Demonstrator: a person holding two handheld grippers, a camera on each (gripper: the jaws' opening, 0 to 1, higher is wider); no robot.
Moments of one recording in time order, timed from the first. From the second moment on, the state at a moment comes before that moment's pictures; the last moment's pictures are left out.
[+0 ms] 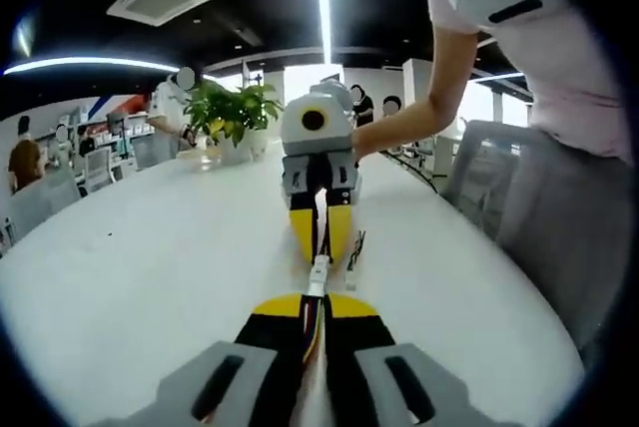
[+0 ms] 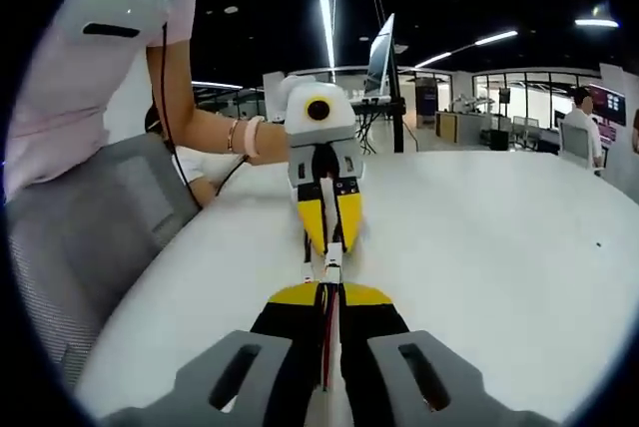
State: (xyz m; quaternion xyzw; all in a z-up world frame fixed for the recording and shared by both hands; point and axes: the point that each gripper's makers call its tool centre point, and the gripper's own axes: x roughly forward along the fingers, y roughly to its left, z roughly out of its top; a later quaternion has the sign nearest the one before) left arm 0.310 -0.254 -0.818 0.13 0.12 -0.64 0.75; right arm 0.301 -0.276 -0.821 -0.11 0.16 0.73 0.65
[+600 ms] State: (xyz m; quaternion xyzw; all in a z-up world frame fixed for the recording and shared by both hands) left arm 0.307 -0.254 -0.817 0.10 0.14 -0.64 0.75; right arm 0.300 -0.273 -0.818 -0.12 0.15 0.74 0.64
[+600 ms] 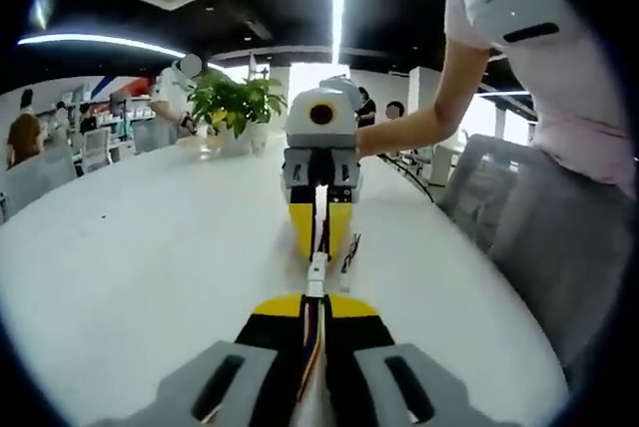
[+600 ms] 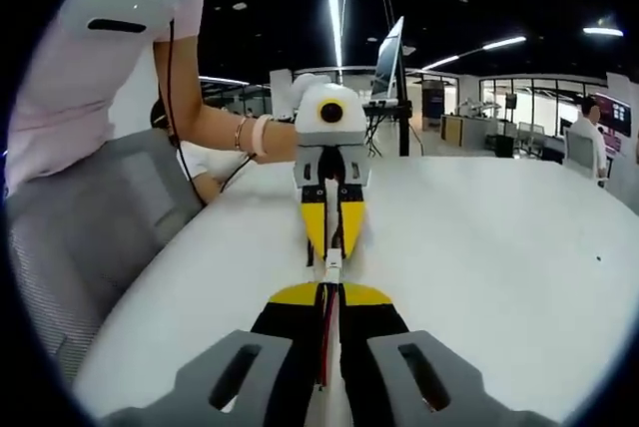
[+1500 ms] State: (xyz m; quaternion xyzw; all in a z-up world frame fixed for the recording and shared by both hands) left arm 0.305 -0.263 -0.796 -0.01 0.15 -0.66 0.74; right arm 0.296 -0.280 -0.798 -0.05 0.13 0.77 0.63
